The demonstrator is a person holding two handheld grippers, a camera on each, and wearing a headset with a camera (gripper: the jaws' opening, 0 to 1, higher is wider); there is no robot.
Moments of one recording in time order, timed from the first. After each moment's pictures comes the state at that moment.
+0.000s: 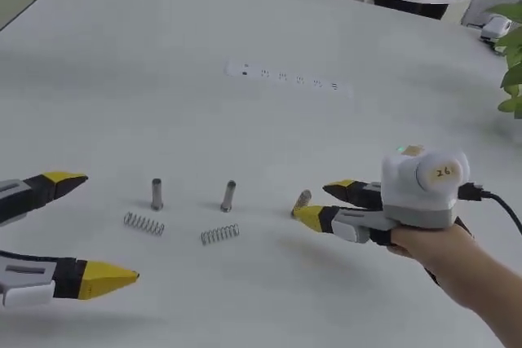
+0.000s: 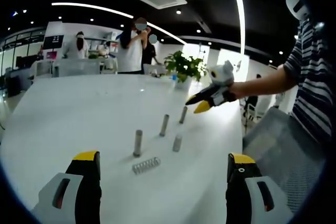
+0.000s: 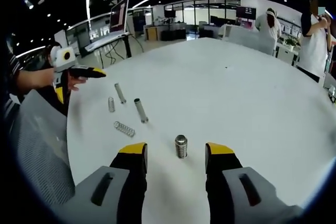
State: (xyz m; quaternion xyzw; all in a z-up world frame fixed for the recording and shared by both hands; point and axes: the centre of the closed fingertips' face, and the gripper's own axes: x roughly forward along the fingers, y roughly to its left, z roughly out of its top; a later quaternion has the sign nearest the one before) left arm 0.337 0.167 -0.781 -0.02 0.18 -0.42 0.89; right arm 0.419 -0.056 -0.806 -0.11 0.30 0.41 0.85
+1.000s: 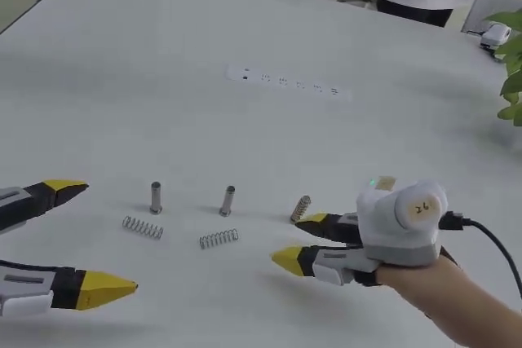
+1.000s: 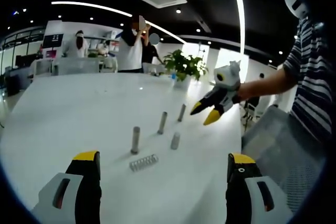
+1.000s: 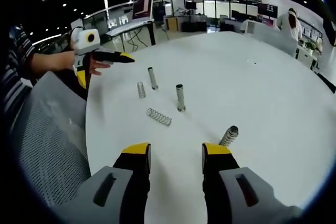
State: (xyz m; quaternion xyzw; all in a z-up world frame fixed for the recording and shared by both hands) left arm 0.331 0.164 -0.784 -0.02 0.18 -0.42 0.89; right arm 0.366 -0.013 -0.816 -0.16 0.32 0.50 0.79
